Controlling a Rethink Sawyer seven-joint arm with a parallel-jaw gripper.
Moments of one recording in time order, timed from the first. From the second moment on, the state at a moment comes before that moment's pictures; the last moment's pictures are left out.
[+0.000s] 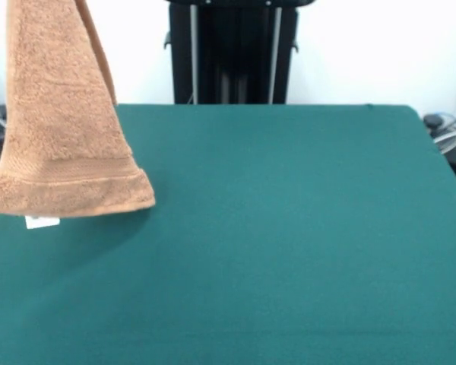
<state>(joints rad) -0.85 -1.16 0.39 1.71 -0.14 0.95 1.28</state>
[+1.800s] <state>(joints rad) -0.69 -1.15 0.27 1.85 -0.15 0.70 1.28</state>
